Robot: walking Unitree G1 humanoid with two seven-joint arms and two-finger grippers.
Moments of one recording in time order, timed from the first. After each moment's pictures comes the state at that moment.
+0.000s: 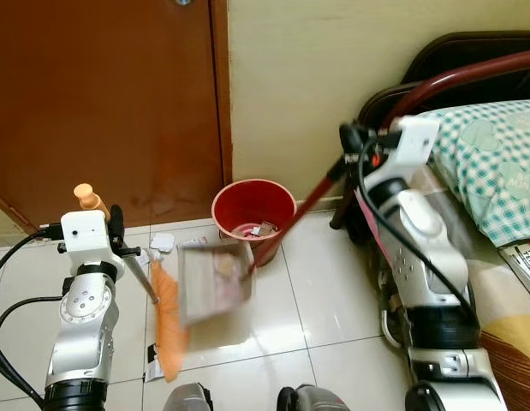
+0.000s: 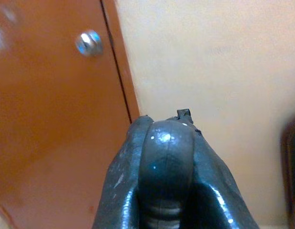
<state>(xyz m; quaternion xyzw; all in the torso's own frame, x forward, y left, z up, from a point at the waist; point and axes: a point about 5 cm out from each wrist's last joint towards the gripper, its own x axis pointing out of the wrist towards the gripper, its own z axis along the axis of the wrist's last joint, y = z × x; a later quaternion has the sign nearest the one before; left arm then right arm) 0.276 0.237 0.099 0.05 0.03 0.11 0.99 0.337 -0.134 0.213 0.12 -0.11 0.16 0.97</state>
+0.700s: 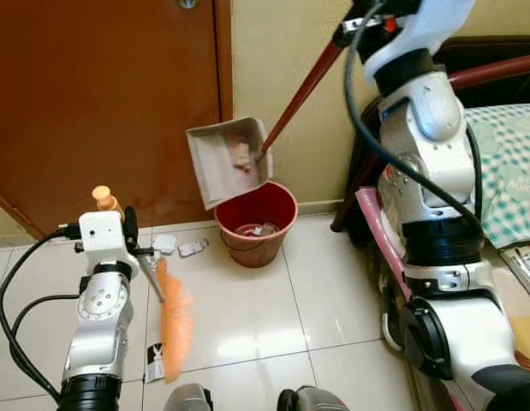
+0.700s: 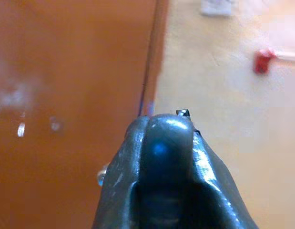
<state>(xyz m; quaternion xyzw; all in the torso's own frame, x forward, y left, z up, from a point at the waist) 0.283 0.219 0.091 0.04 0.03 0.10 0.99 0.350 -0.097 0.337 -0.04 -0.36 0.19 0.91</state>
